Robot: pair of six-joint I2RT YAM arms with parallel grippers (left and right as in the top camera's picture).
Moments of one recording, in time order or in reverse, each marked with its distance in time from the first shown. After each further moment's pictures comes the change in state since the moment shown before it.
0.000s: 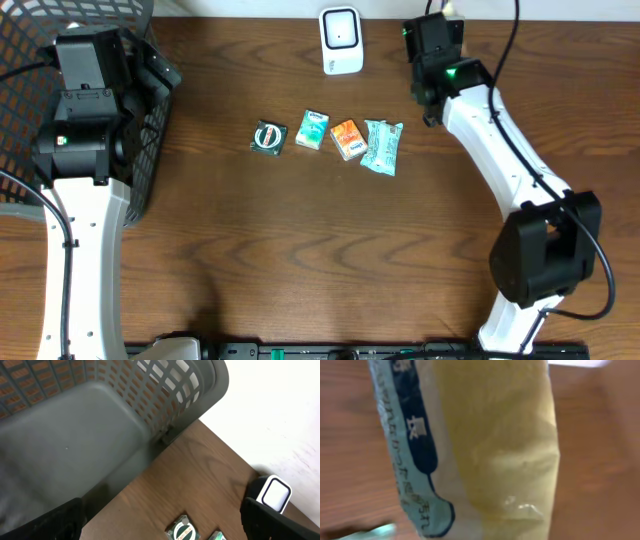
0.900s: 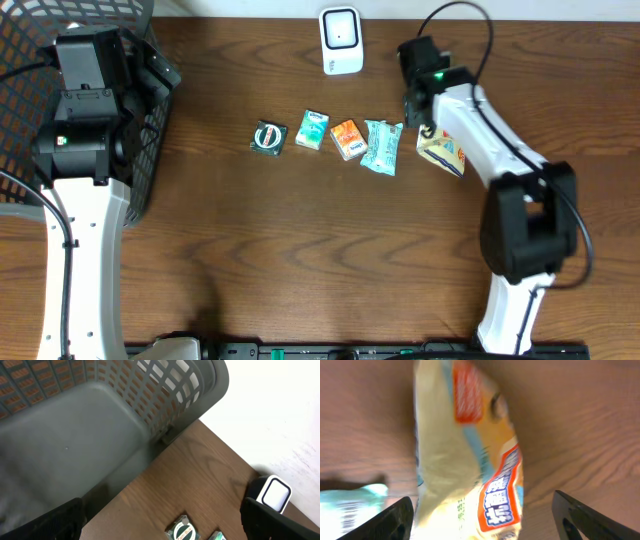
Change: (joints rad) left arm 0.000 0.000 0.000 0.000 0.000 0.000; right arm -0.037 0.102 -0.019 -0.089 -0.191 0.014
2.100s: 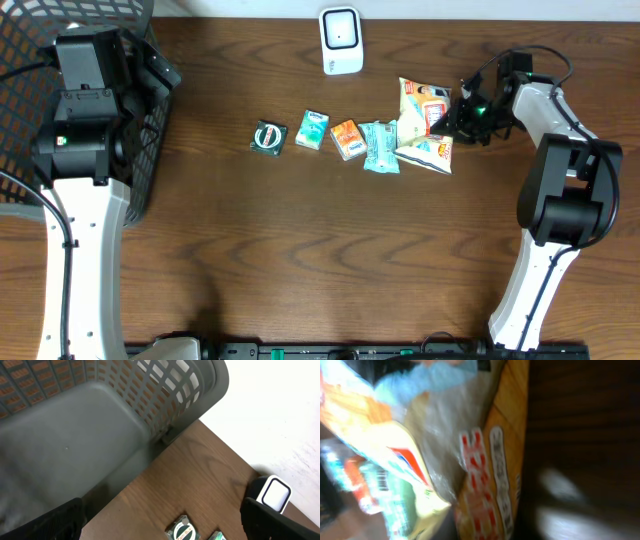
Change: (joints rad) left arm 0.000 0.000 0.000 0.000 0.000 0.000; right arm -0.394 0.246 0.038 -0.055 -1.086 -0.091
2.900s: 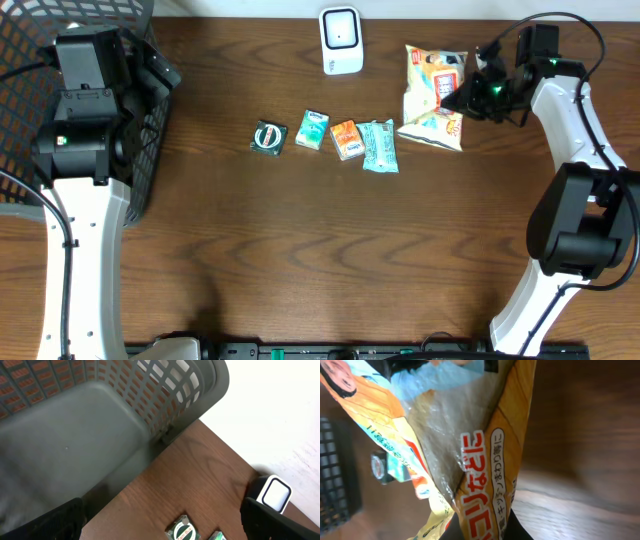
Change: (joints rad) left arm 0.000 0.000 0.000 0.000 0.000 0.000; right arm 0.014 -0.226 -0.004 0.027 -0.009 0.023
